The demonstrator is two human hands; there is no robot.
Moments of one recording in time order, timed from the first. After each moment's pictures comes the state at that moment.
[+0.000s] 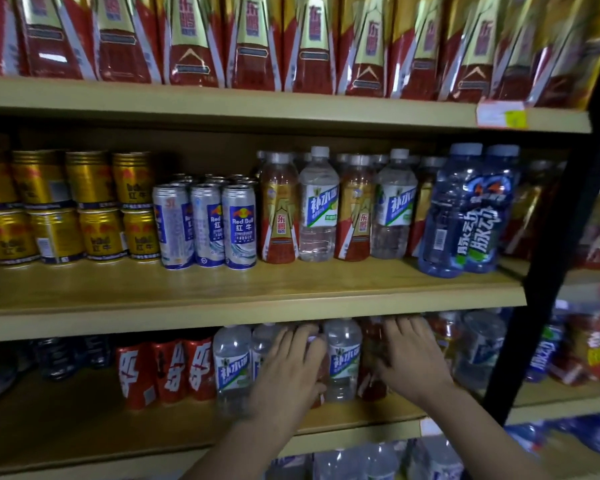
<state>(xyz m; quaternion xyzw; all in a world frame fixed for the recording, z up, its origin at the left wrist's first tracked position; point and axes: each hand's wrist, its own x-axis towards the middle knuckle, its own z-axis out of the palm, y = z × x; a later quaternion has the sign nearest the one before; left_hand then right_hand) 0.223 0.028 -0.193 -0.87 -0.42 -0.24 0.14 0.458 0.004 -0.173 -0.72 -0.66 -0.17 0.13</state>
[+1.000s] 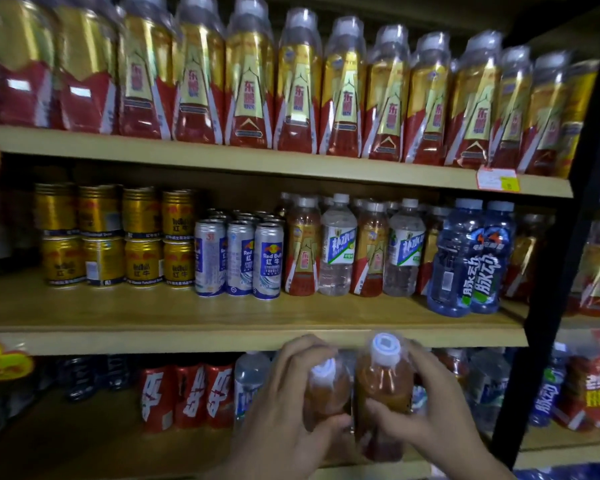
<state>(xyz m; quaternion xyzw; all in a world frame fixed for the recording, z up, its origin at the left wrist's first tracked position) 0.157 -0.042 -0.129 -0.81 -0.26 -0.51 -0.10 0.388 -0.082 -0.102 -0.49 -0.71 -0.01 0.50</state>
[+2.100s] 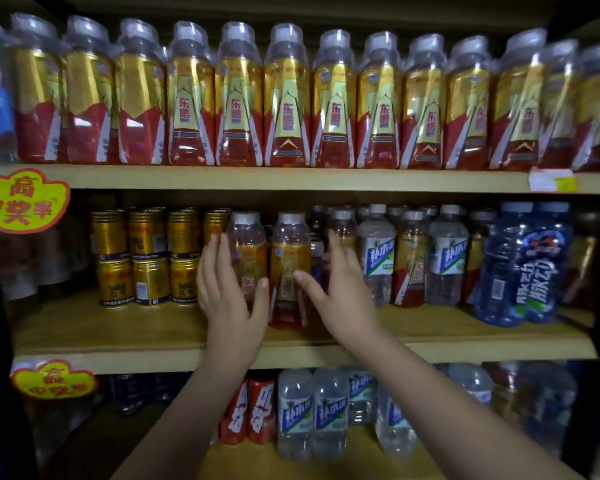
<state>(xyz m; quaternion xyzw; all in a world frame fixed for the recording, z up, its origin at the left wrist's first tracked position) 0.081 0.051 -0.039 -0.64 -0.43 -0.63 0.04 0.255 0.043 -0.009 -0.54 -0.68 -0.04 0.50</state>
